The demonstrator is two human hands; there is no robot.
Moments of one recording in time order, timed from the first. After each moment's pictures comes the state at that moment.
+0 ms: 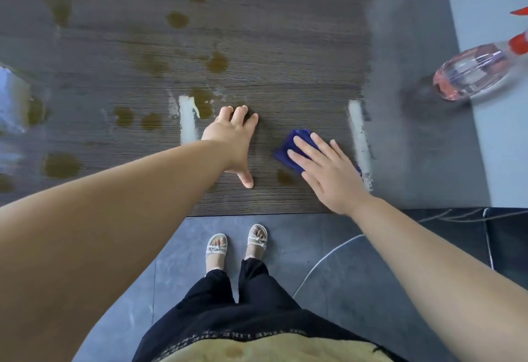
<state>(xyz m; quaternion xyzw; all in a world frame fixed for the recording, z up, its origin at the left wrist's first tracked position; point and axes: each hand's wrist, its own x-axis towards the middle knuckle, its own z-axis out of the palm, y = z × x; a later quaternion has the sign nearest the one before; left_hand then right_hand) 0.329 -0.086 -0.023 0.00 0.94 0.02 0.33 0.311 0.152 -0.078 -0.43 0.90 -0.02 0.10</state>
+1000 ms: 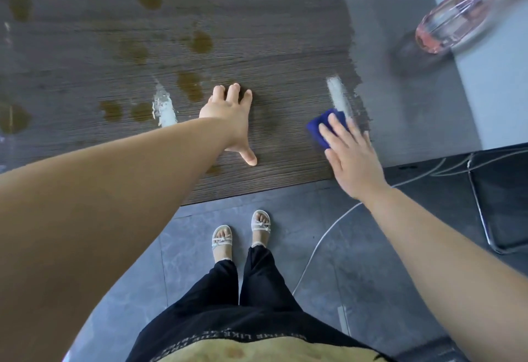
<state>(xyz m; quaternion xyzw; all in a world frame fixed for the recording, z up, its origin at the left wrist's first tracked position) 0.332 -0.090 -0.025 0.03 0.95 0.00 0.31 0.355 0.172 -0.075 -0.21 0.97 -0.04 0.11</state>
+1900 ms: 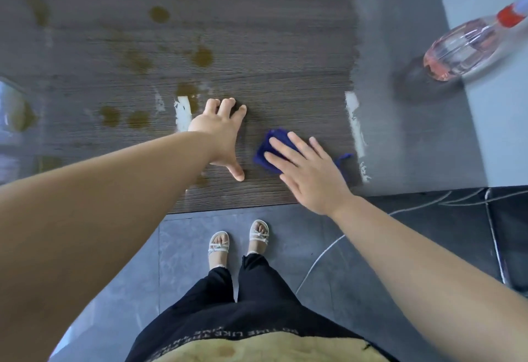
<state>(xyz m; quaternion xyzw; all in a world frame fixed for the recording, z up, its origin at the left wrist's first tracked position) 0.327 -0.086 -0.026 0.00 0.95 -0.01 0.33 0.337 0.139 -0.085 -0.45 0.89 -0.03 0.05</state>
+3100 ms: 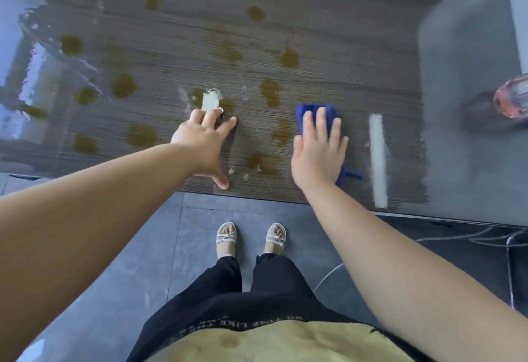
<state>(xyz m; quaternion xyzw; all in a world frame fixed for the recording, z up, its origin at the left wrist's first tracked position) 0.424 -0.210 -0.026 -0.08 0.94 0.02 0.32 0.361 -0.014 -0.079 -0.14 0.98 -0.06 0.08</state>
